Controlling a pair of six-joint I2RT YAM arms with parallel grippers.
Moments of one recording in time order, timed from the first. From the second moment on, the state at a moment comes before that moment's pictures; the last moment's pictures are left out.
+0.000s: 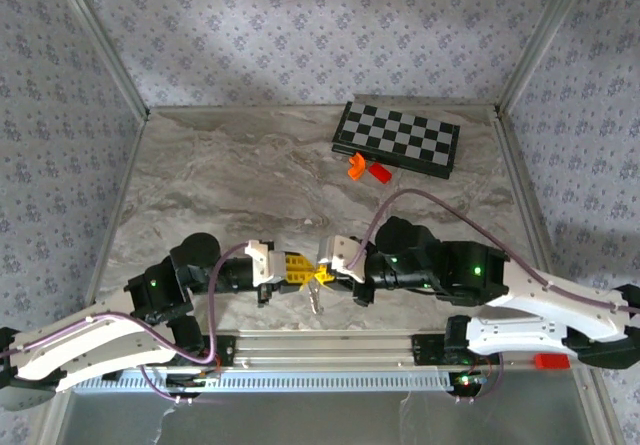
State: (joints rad) left arm -1.15 0.68 0.72 -0.19 0.32 0.16; right arm 1.30 0.97 1.17 -0.69 -0.08 -0.18
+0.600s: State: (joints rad) left arm -1.15 0.70 0.74 -0.29 0.30 0.18; right arm 1.31 1.10 1.29 -0.89 -0.03 -0.20
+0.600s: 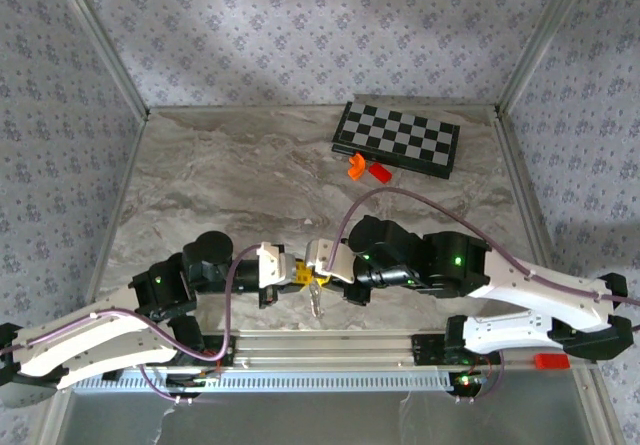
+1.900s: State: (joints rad) left arm -1.15 0.68 0.71 -0.16 0.33 0.15; right arm 1.32 0.96 1.14 -0.68 -0.03 -0.15
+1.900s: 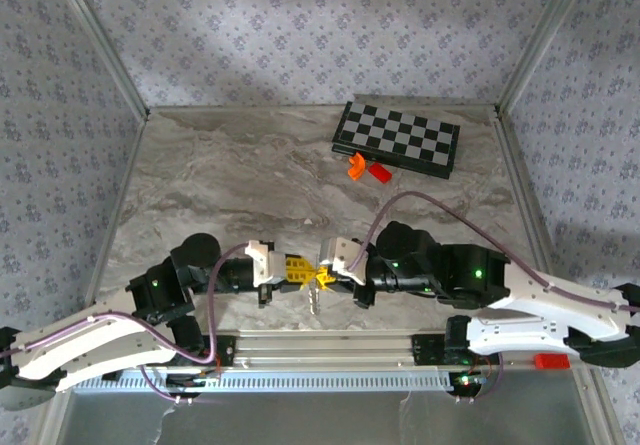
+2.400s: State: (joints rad) left arm -1.15 0.71 0.75 -0.26 0.30 0.18; right arm 1.34 1.08 1.28 -0.88 0.05 -0.20
